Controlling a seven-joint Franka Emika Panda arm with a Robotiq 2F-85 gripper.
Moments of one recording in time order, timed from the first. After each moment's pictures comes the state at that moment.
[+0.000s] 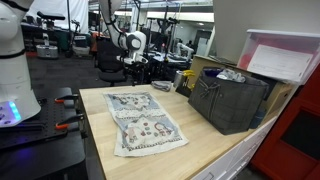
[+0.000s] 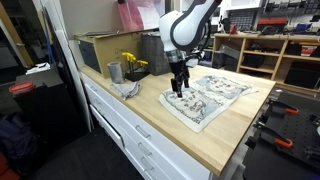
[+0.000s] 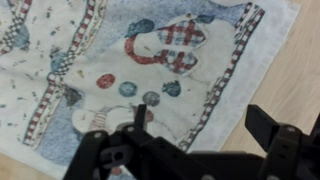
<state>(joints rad) 0.15 0.46 0.07 -2.07 -0.13 2.34 0.05</state>
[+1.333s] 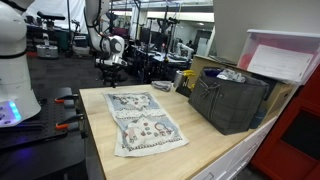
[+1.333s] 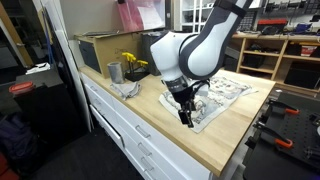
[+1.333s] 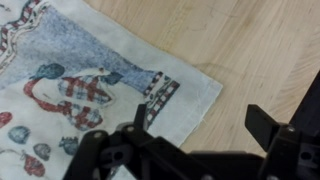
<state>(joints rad) 0.34 0.49 0.13 -2.19 -0.24 2.35 0.21</state>
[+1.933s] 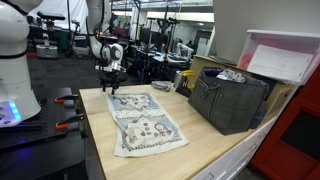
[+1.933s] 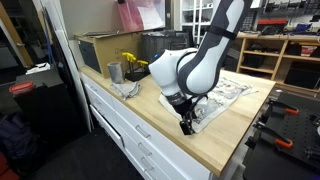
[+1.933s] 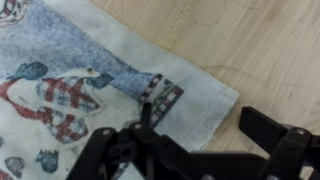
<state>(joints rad) 0.39 0.61 0.09 -2.13 -0.29 2.35 0.25</state>
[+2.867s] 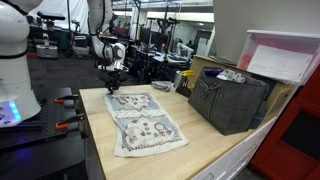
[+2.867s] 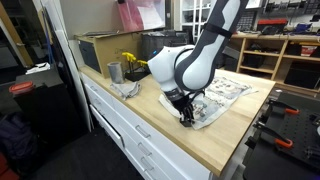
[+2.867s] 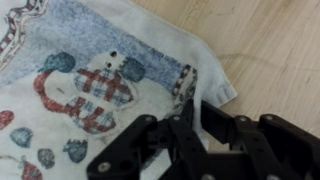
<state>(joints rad) 0.40 0.61 0.06 -2.11 -0.29 2.34 0.25</state>
